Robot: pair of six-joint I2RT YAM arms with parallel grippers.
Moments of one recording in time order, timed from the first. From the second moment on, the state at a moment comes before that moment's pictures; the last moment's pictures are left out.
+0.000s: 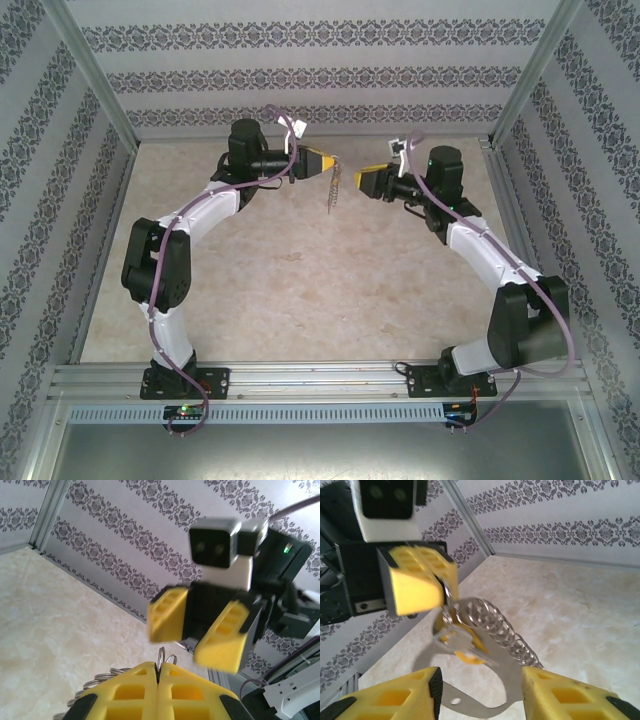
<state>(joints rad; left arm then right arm) -0.33 1.89 1.46 0.39 1.09 -0.53 0.19 1.44 1.00 0.20 -0.83 0.35</state>
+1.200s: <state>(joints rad) -0.34 1.88 1.45 0.42 1.08 -0.55 0.28 1.50 1.05 0.35 -0.79 0.39</state>
